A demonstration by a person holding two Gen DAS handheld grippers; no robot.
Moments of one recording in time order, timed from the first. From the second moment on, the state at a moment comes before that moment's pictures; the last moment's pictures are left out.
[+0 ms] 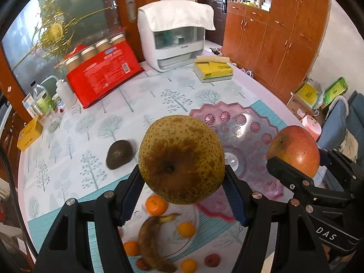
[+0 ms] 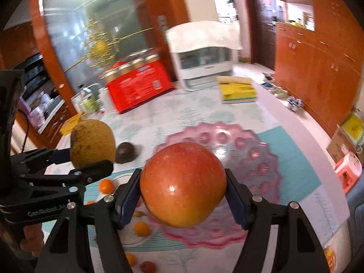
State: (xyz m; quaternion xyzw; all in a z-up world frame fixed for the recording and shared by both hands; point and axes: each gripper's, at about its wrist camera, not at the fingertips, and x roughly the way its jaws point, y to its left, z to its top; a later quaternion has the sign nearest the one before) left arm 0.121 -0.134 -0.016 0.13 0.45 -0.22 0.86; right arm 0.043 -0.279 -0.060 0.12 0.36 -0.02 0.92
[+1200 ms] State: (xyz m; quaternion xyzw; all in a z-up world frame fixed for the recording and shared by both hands) left arm 0.158 -0.222 -0.134 0.25 0.52 -0.13 0.81; right arm 0.094 -0.345 -0.181 0.11 0.51 -0.04 0.85
